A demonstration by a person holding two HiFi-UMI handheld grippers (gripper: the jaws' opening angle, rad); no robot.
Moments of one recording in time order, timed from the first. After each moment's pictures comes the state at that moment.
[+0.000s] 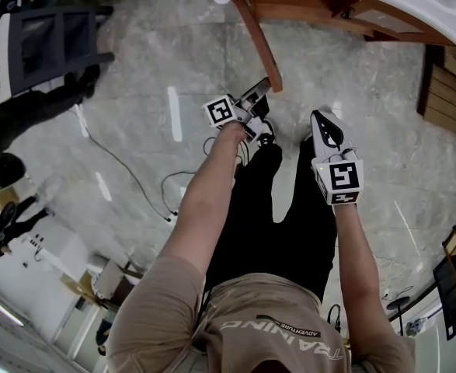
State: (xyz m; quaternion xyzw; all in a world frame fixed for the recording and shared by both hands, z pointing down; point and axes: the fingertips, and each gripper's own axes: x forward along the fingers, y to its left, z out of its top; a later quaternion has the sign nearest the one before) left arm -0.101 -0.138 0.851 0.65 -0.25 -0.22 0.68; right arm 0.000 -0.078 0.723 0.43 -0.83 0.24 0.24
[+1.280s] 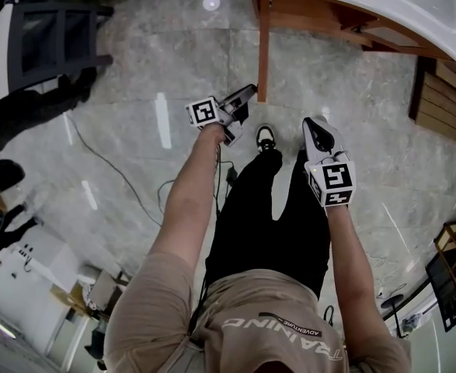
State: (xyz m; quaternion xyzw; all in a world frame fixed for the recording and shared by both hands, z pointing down) left arm -0.181 -0.136 0.849 0.66 -0.21 -0.18 0.70; right arm -0.065 -0.074 0.719 0.43 -0.82 0.27 0.26
